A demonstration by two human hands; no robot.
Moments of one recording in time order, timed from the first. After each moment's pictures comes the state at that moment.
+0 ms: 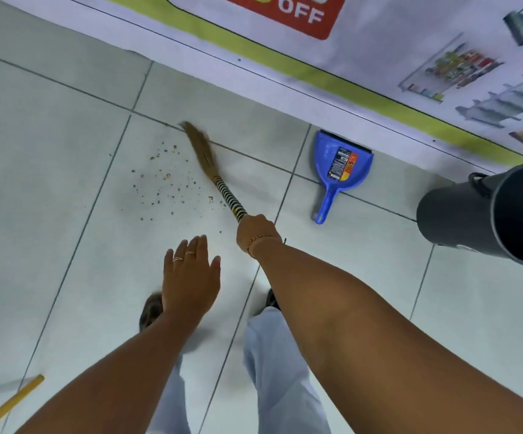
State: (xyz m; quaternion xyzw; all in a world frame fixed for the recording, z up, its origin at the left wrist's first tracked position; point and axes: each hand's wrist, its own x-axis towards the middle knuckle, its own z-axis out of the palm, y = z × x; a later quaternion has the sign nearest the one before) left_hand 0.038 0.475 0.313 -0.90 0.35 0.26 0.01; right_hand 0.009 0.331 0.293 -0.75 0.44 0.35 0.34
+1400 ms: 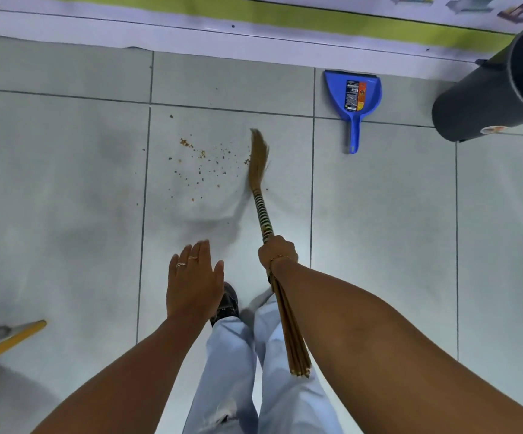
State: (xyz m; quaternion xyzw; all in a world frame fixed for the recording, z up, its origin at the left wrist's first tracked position) left_hand 0.161 0.711 0.342 -0.84 0.45 0.31 0.01; right_hand 0.056 0.600 0.302 -0.52 0.68 0.28 0.43
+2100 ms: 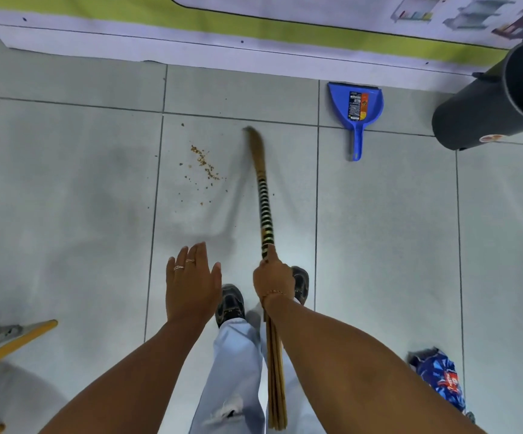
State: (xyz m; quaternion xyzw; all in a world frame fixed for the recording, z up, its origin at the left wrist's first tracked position) left_hand 0.176 0.733 0.357 -0.85 0.43 0.29 -0.01; right_hand 0.063 0.669 0.320 -0.56 0.70 0.15 0.42
